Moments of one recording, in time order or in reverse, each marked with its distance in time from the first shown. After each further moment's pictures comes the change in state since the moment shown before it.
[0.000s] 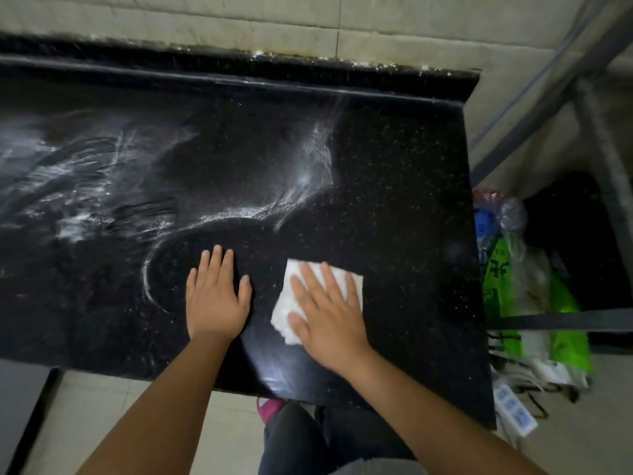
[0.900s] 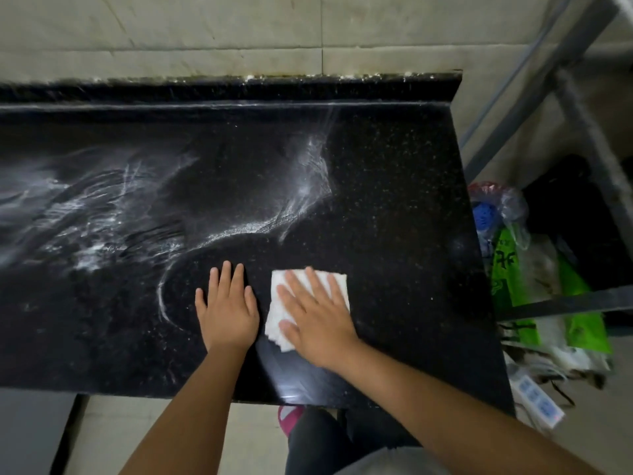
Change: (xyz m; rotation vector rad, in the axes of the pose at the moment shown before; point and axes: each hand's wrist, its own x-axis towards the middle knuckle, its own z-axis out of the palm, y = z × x) left_hand 0.001 0.000 -0.001 0.012 0.003 -0.032; right_hand 0.016 -0.023 0.000 0.023 -0.014 -0.043
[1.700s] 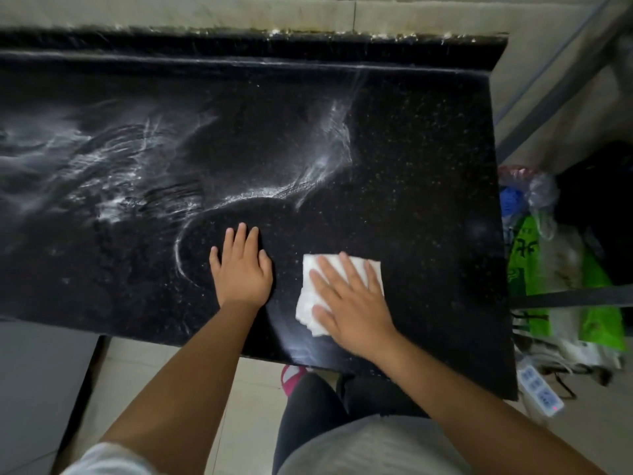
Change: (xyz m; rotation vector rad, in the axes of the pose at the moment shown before) left_hand -0.001 0.003 -0.002 0.006 0.004 -0.015; right_hand -0.038 0.022 0.002 -0.030 -0.024 -0.066
